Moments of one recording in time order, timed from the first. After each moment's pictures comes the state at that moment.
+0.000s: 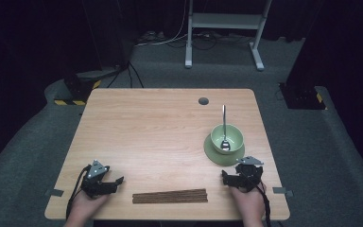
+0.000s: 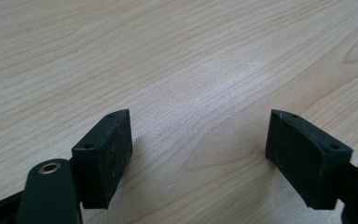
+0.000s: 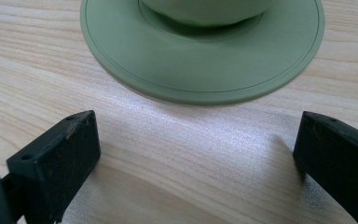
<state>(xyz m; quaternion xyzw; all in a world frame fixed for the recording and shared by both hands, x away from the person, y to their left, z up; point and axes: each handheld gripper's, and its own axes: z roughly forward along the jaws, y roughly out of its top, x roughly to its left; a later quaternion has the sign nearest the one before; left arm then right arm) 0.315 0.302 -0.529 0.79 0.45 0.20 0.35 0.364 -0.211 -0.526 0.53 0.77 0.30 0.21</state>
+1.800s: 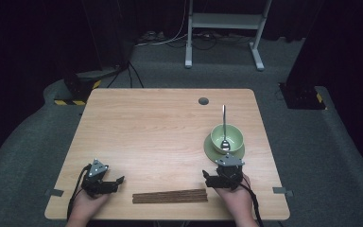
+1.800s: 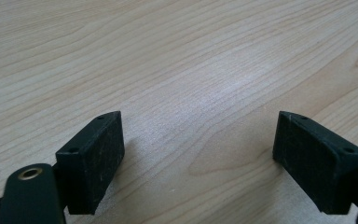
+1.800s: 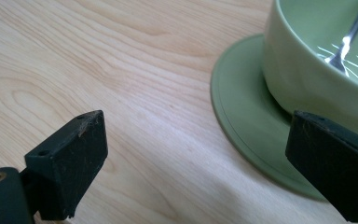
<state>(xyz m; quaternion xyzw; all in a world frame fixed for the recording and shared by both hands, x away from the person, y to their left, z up) 0.318 0.301 -0.530 0.79 0.47 0.21 0.35 0.354 -0.150 -0.495 0.41 0.81 0.35 0.22</state>
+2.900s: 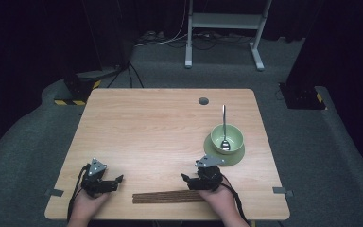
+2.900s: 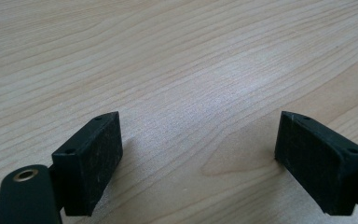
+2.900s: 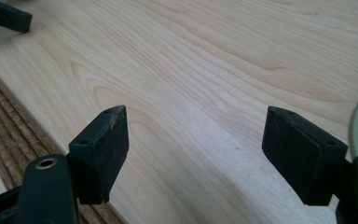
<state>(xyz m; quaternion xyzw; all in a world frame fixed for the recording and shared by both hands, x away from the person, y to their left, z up) 0.319 0.302 -0.530 0.78 0.49 0.21 0.34 0.351 -0.096 -0.498 0.33 0.84 0.41 0.13</state>
